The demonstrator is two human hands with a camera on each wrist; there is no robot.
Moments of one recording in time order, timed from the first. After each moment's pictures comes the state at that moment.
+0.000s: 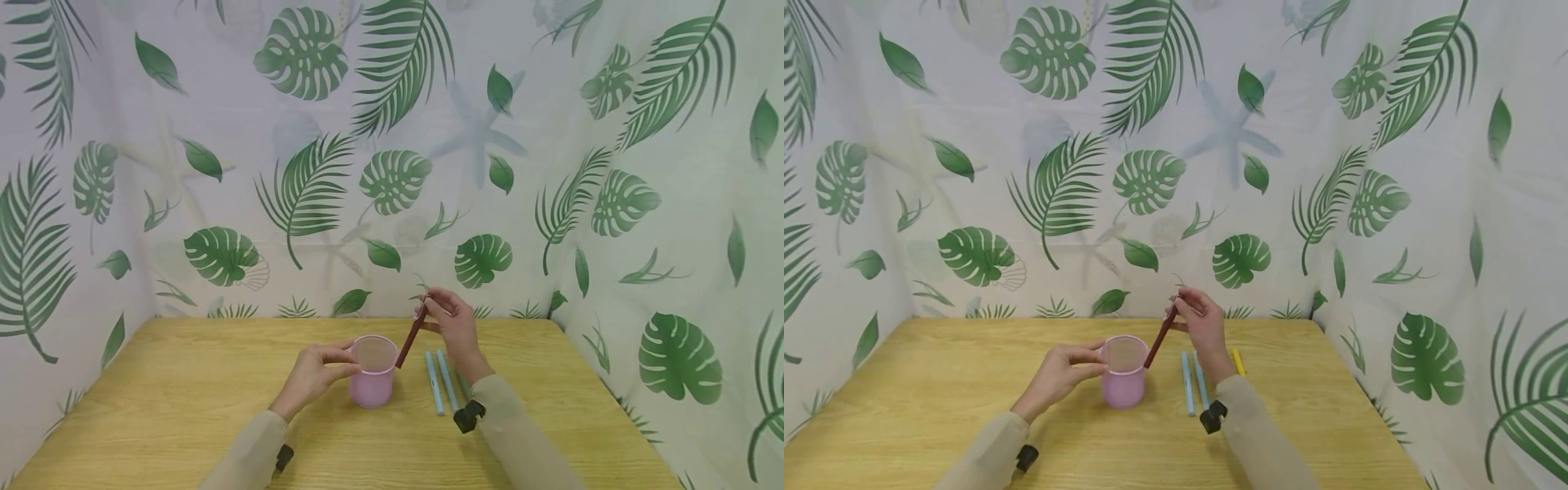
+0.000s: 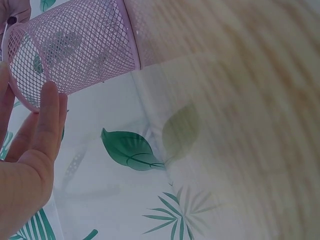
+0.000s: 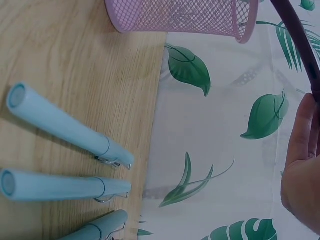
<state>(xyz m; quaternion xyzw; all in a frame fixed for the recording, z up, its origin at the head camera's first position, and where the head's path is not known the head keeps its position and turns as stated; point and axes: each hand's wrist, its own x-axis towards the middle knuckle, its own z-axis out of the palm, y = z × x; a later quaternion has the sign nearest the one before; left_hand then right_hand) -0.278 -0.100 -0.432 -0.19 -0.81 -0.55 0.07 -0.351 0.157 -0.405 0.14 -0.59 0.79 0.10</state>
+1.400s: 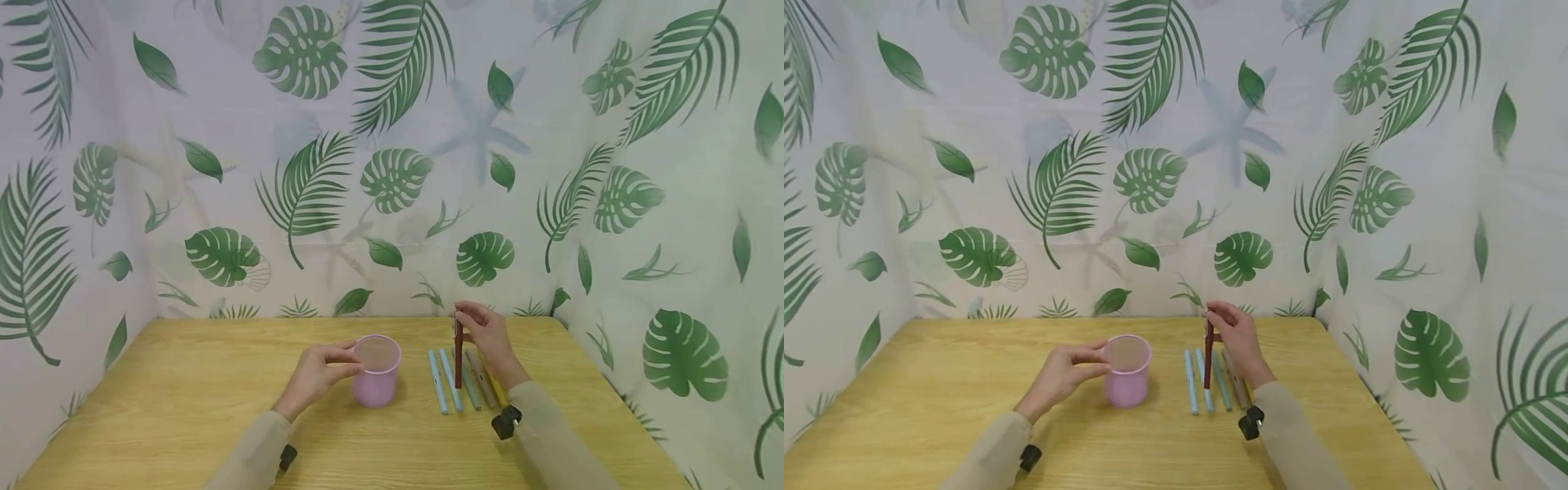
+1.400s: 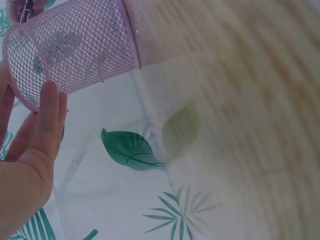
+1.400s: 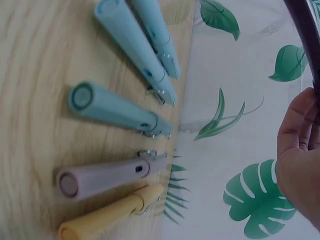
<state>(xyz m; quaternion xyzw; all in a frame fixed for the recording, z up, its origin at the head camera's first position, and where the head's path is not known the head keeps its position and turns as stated) -0.297 -0.104 -0.455 -0.19 -0.82 -0.53 0.08 -0.356 0.220 -0.429 0.10 -0.71 0.69 0.08</state>
